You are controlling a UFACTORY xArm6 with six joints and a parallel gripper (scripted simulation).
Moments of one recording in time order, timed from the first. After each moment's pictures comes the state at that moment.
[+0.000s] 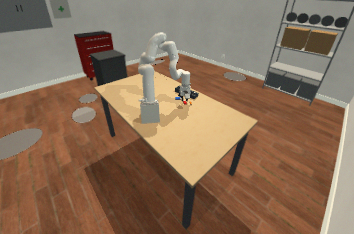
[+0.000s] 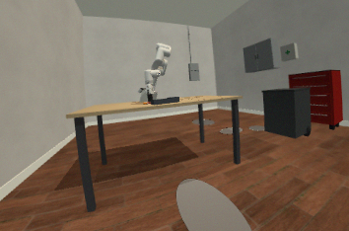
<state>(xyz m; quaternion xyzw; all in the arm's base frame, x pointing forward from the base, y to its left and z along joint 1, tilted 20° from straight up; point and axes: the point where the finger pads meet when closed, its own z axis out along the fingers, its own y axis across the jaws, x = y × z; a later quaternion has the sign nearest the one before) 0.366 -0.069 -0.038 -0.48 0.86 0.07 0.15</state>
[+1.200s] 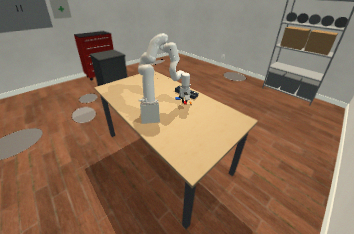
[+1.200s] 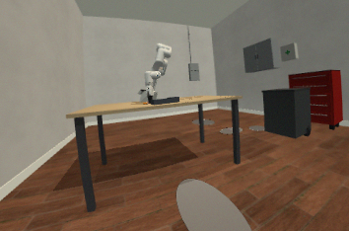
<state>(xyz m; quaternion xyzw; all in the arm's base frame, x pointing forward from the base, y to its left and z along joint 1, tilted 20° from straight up) 0.369 -0.065 -0.052 -0.48 0.86 0.07 0.16</state>
